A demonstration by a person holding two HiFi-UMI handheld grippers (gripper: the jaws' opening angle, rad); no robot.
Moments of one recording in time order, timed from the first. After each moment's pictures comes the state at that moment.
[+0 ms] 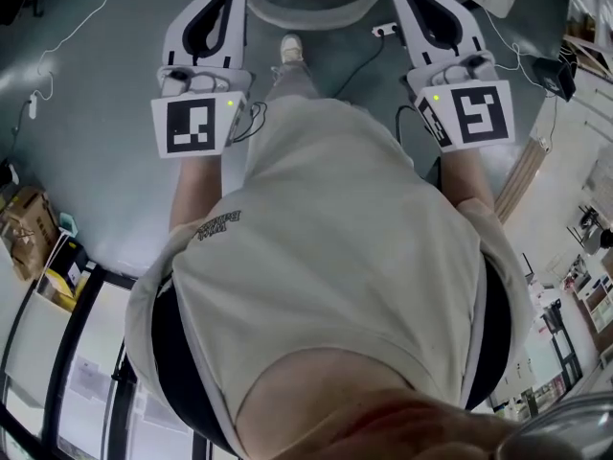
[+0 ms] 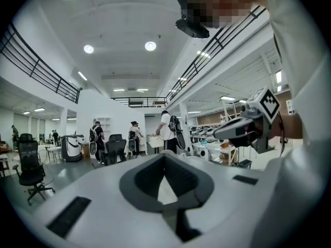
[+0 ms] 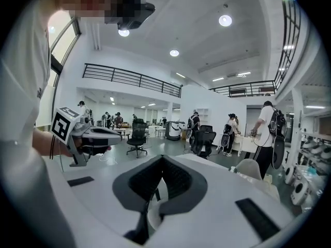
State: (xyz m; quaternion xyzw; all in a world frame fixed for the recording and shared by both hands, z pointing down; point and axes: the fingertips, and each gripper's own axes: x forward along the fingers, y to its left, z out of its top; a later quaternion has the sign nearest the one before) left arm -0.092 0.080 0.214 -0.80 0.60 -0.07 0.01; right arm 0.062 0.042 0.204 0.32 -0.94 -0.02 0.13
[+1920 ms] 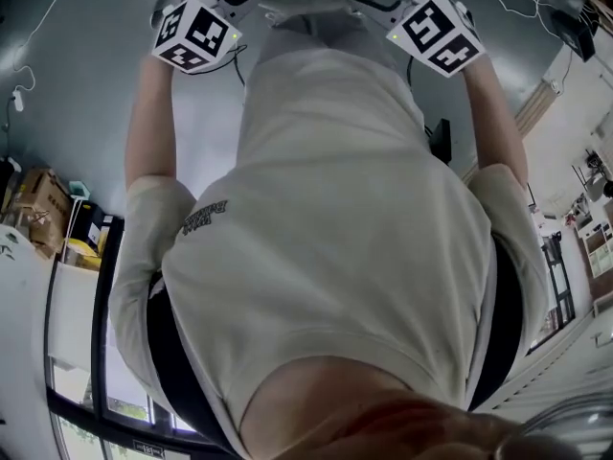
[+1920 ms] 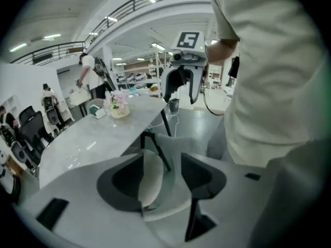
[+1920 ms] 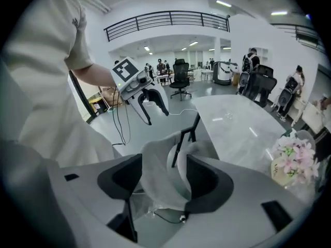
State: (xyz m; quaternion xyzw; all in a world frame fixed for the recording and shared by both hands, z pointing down) left arm -0.083 0.006 0.472 -0.90 0.18 -0.41 -0.03; right arm 0.029 -0.002 0.432 0.02 -0.90 0.07 0.43
